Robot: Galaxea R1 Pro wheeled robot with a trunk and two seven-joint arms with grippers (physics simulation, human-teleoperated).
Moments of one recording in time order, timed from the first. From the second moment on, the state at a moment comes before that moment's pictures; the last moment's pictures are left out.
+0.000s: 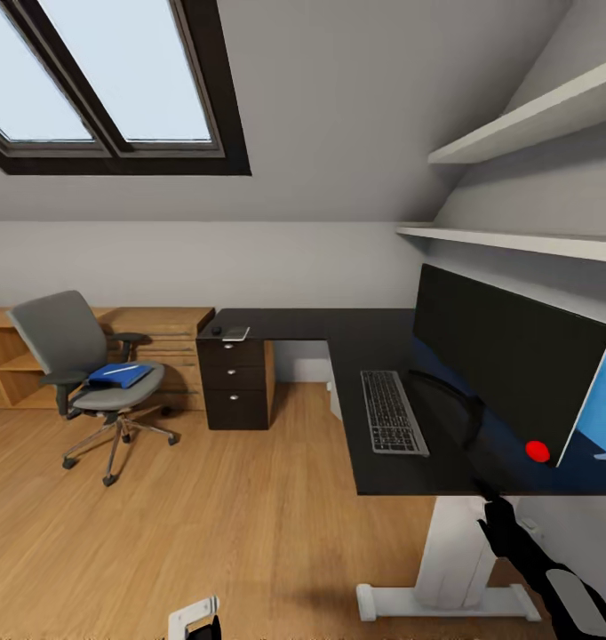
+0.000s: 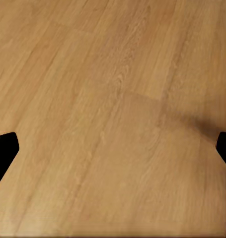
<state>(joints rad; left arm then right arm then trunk) -0.19 0.07 -0.62 -0.69 0.76 -0.14 0.51 -0.37 -0.18 -0.46 -0.71 -1.15 0.38 0.26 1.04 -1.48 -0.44</state>
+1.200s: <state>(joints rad) -0.19 0.07 -0.62 -0.68 0.76 -0.14 0.51 -0.37 -0.01 -0.11 -0.07 -0.55 -0.47 0.27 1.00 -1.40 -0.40</state>
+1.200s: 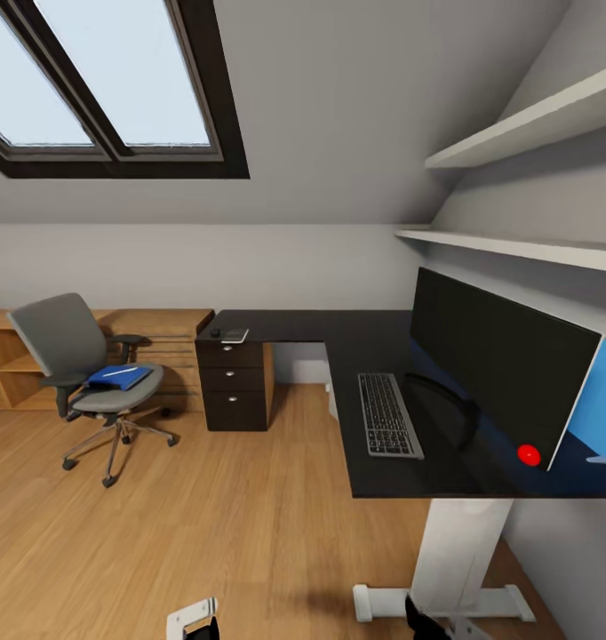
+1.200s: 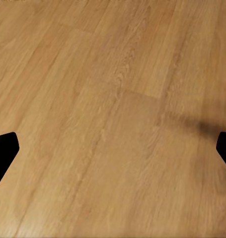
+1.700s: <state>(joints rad) -0.19 0.07 -0.62 -0.65 0.76 -0.14 0.51 -0.37 -0.01 -0.09 -0.06 -0.41 -0.47 0.26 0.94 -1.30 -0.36</state>
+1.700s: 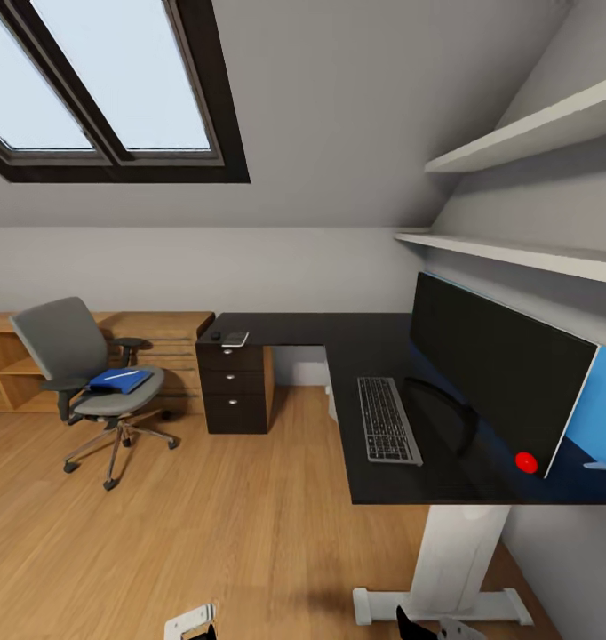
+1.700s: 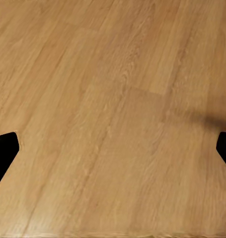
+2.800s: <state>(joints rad) -0.19 0.04 -0.63 -0.34 0.77 -0.24 0.40 -0.37 0.05 -0.06 -0.05 -0.34 -0.48 0.06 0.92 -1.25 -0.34</state>
